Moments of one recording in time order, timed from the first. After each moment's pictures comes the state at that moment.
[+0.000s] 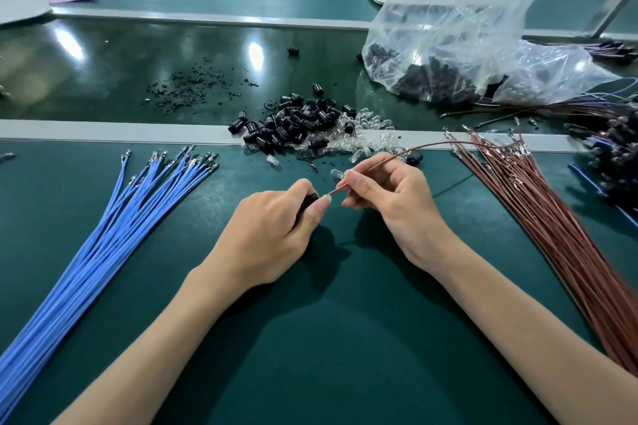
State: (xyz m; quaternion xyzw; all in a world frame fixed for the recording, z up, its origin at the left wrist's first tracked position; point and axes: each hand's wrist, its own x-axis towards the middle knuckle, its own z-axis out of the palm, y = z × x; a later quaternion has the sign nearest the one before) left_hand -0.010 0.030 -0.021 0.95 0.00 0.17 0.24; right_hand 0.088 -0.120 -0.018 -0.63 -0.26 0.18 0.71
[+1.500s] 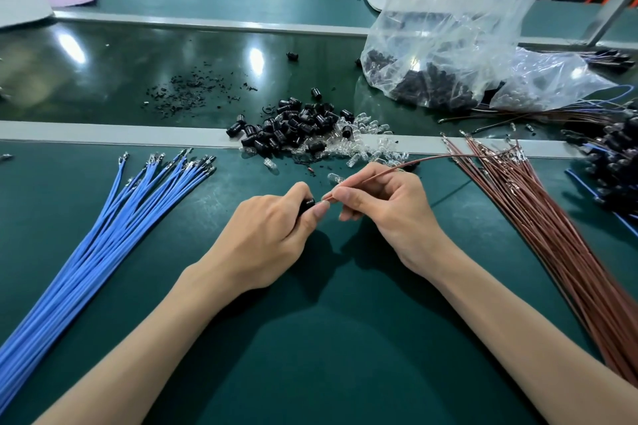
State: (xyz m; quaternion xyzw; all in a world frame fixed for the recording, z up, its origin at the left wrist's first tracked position) left_hand -0.007 0.032 -0.022 0.96 0.00 0.14 0.23; right_hand 0.086 -0.121 -0.017 -0.63 -0.30 0.18 0.70
